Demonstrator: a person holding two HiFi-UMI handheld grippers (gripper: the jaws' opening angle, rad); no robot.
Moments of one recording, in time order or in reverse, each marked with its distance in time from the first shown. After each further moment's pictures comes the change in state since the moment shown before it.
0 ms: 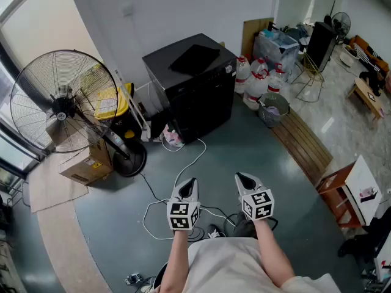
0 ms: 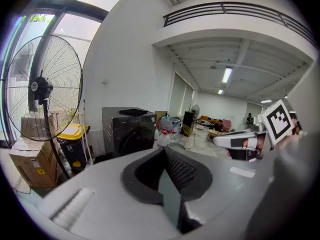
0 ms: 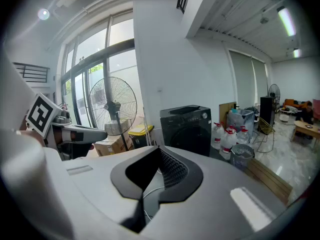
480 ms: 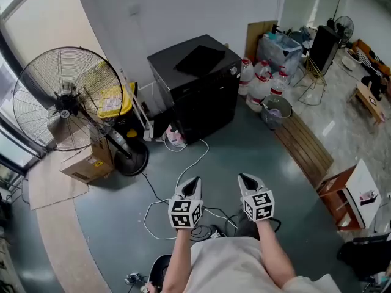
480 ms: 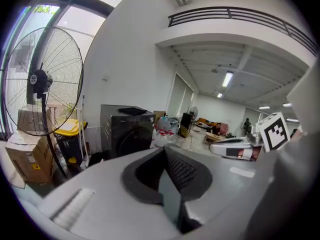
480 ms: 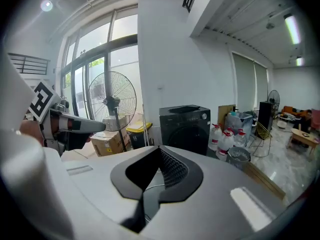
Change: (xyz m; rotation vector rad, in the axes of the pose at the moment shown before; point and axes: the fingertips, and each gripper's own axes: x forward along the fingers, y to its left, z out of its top) left arm -0.005 0.002 0.006 -0.061 0.011 -0.042; right arm 0.003 0.006 -0.008 -0.054 0.036 -0.034
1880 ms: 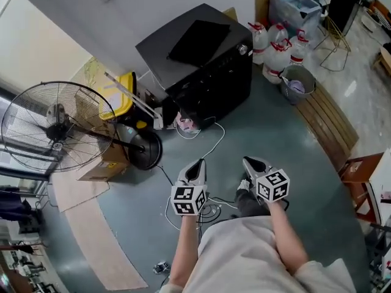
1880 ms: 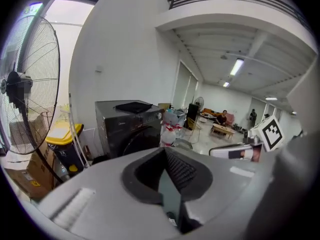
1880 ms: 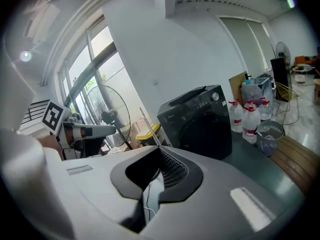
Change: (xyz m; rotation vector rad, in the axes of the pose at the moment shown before) left arm 0.185 0.080 0.067 0.043 0.113 0.047; right arm 0.183 -0.095 0.027 0.286 0.054 0.238
